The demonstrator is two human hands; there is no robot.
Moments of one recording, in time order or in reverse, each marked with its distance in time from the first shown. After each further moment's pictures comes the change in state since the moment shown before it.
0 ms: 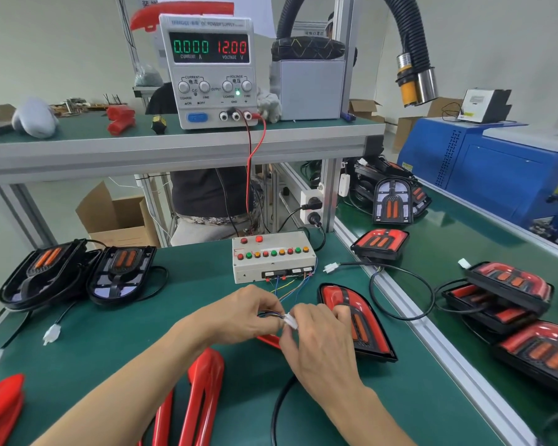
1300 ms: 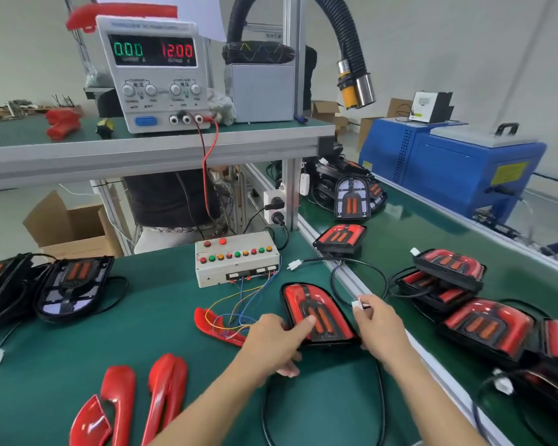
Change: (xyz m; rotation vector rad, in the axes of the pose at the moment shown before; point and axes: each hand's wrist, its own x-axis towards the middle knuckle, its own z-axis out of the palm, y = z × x) left_hand 0.032 0.066 0.106 -0.493 0.172 -0.442; right_hand -0.025 0.149 -0.031 0.430 -0.262 0.860
